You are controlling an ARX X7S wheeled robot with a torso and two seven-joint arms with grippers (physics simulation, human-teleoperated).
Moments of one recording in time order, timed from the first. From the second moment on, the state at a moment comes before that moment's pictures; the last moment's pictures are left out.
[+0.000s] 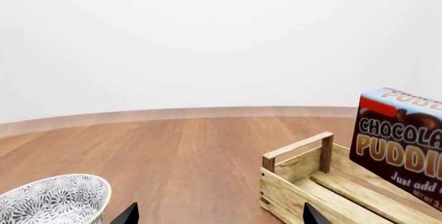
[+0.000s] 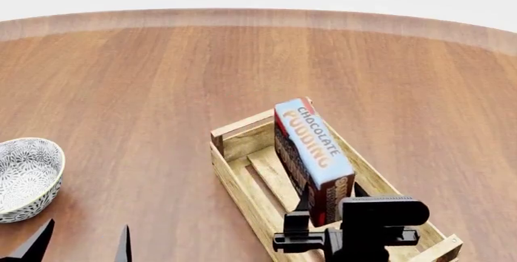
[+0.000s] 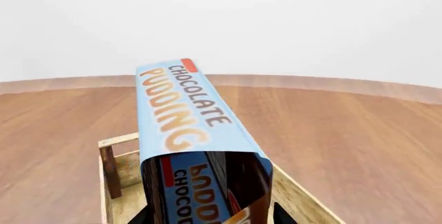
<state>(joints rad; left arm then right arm) -0.05 -0.29 0.32 0.07 -0.25 0.09 -0.26 0.52 0.30 -0.55 0.51 0.54 -0.13 0.21</state>
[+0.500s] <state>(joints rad) -0.06 -0.29 0.33 0.06 -0.25 0.09 -0.27 0.54 0.28 -0.53 0.63 0.51 -0.17 0.21</state>
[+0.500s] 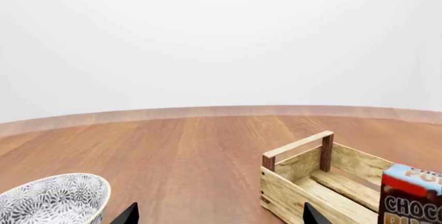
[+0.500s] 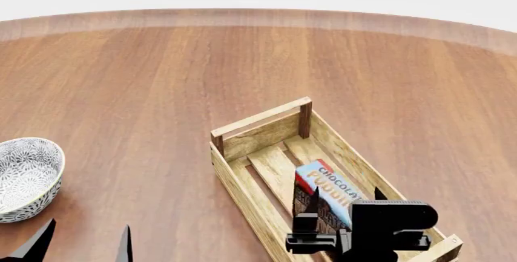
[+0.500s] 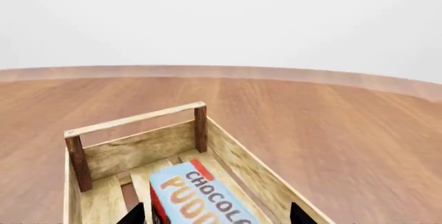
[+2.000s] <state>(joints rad) 0.02 -0.38 0.32 0.42 -0.27 -0.02 -0.35 0.30 0.50 -0.50 -0.12 0.56 -0.11 0.40</state>
